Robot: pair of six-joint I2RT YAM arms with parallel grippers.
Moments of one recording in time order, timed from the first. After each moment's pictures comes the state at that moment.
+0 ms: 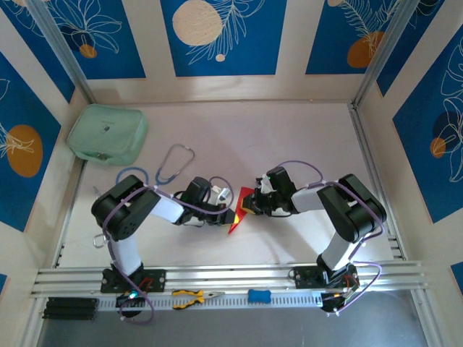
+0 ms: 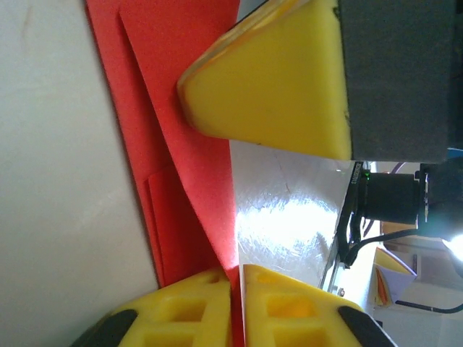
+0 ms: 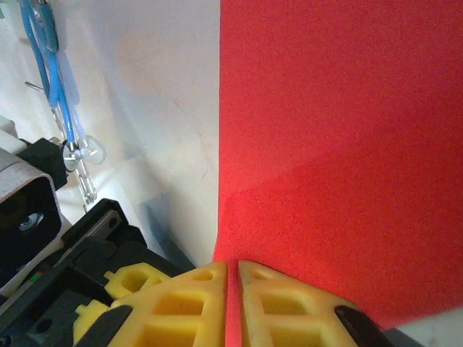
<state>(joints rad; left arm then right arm) -0.70 1.82 0.60 0.46 0.82 -0.73 0.49 1.69 0.57 0.21 -0.69 0.92</state>
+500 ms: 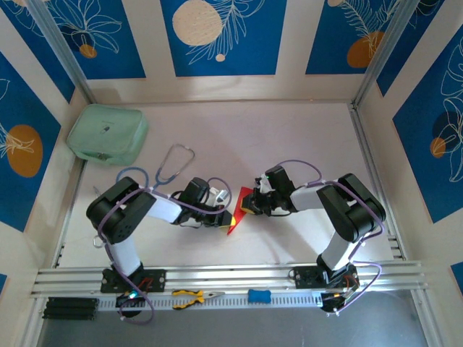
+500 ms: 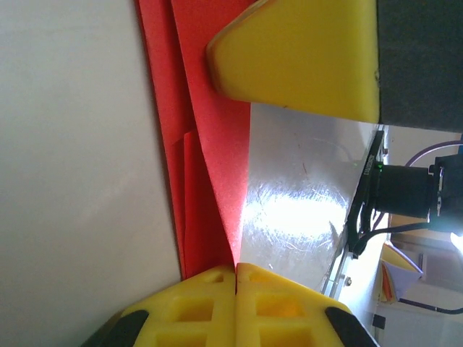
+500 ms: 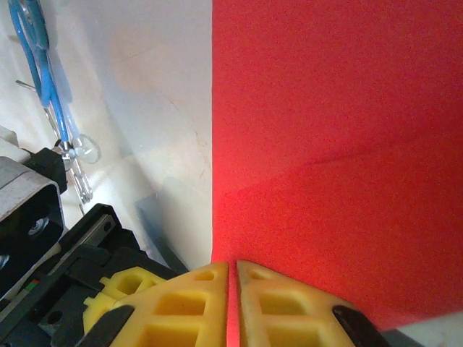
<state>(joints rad) -0.69 1.78 0.59 0.35 0.81 -0.71 0.50 1.69 0.60 0.16 -0.68 0.91</state>
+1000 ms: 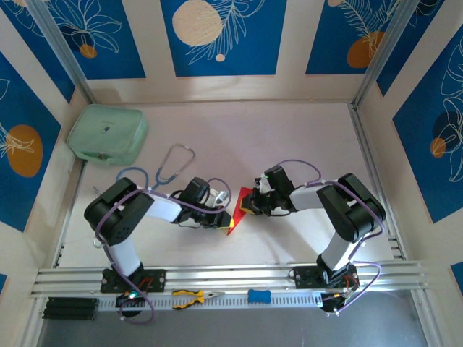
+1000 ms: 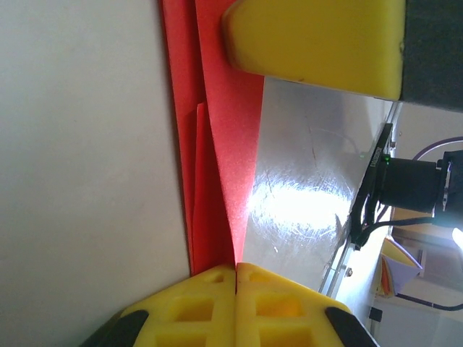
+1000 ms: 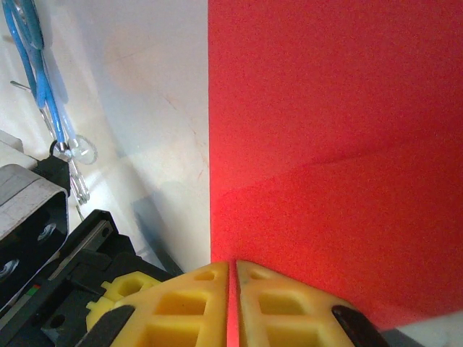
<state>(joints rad) -0.70 1.76 0.60 0.26 0.81 -0.69 0.50 1.69 0.60 0.15 -0.67 0.91</state>
